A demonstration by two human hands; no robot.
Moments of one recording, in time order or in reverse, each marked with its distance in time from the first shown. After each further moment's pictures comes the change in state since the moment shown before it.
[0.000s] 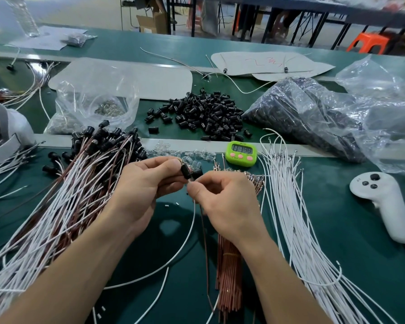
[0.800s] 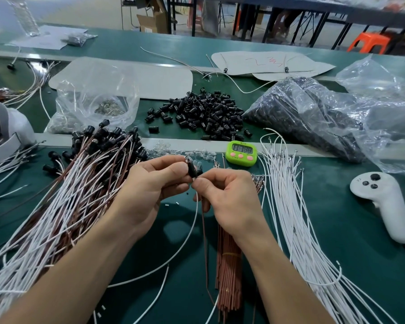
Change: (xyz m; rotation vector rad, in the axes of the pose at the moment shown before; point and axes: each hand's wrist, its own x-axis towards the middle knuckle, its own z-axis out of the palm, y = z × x) left_hand -0.005 -0.001 0.003 -0.020 -0.056 -0.003; right_hand 0.007 0.007 -0.001 0.259 -0.065 0.011
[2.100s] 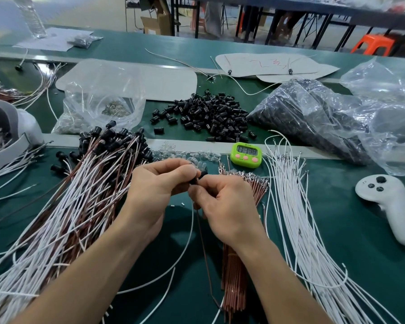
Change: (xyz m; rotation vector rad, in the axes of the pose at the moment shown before) left_hand -0.002 -0.006 0.003 0.112 0.057 0.111; right_hand -0.007 0.000 0.009 -0.258 -0.007 -0.104
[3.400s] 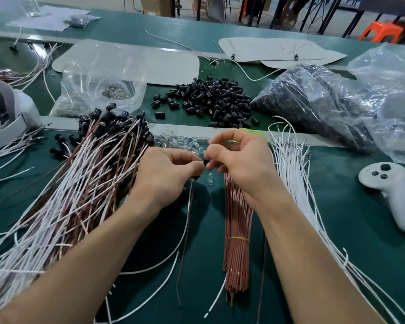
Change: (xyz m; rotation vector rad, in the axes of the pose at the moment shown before) left_hand 0.012 -0.011 -0.001 0.546 0.064 0.047; right_hand 0.039 -0.009 -0.022 0.360 0.043 0.200
